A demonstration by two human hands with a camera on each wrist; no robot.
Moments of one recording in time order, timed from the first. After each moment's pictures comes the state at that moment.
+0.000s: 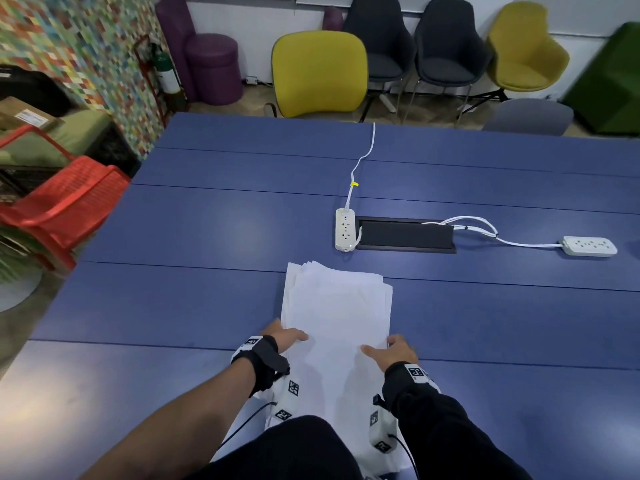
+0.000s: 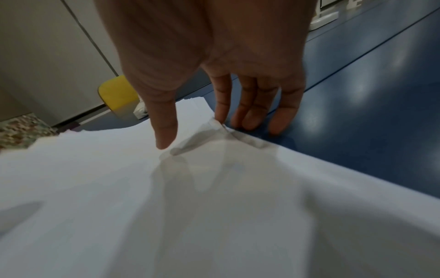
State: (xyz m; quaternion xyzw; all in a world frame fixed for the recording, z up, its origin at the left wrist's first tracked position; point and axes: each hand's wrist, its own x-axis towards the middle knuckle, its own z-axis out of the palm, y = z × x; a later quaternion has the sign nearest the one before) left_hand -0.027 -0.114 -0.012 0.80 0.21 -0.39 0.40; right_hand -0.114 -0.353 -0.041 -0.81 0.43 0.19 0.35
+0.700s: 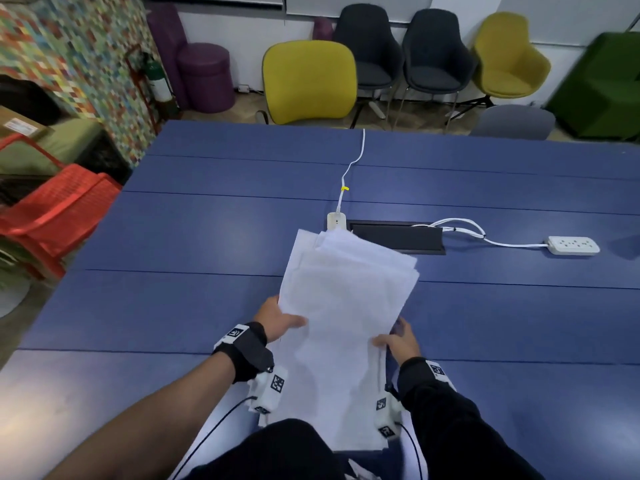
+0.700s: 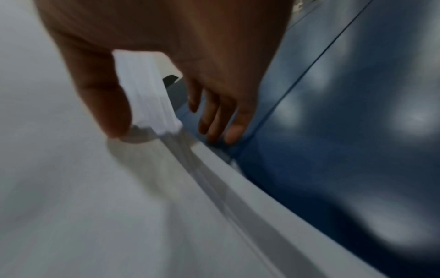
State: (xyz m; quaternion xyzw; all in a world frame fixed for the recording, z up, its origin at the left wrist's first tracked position) left_hand -0.017 -0.120 0.042 0.78 0.02 -0.28 0.56; right_hand -0.108 -0.376 -0.007 -0.66 0.39 0.05 0.63
